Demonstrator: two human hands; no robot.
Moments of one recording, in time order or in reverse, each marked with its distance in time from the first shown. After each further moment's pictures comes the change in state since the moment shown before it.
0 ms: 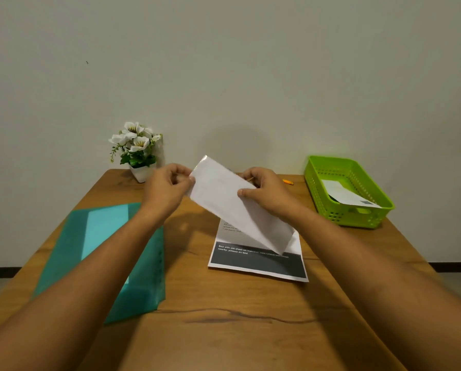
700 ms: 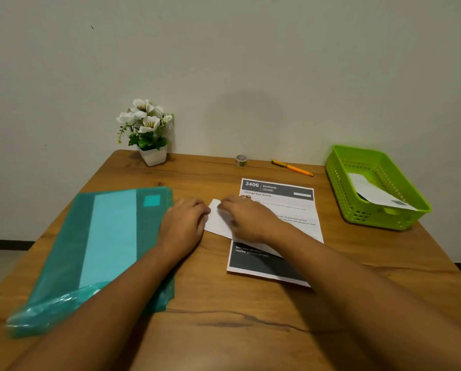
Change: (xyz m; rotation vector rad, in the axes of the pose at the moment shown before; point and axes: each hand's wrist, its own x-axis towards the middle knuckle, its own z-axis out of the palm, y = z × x) left_hand -0.031 -0.101 0.037 0.714 -0.157 0.248; right_hand 0.009 0.030 0.092 -0.788 -0.383 -0.277
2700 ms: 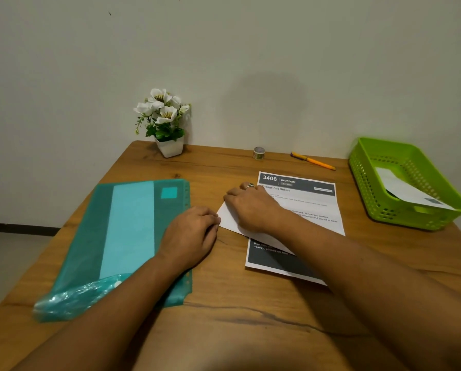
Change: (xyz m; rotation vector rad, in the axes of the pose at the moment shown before) left_hand -0.039 -0.008 -0.019 -0.069 0.001 0.090; right_hand 0.027 -0.022 -0.001 -0.251 -0.033 -0.096
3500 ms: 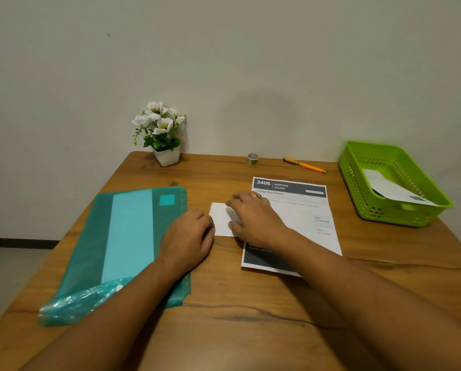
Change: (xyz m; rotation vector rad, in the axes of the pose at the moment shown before) left_hand -0.001 0.007 -0.002 0.059 0.046 -0.008; right_hand -0.038 -0.008 0.003 0.293 0.124 0.169
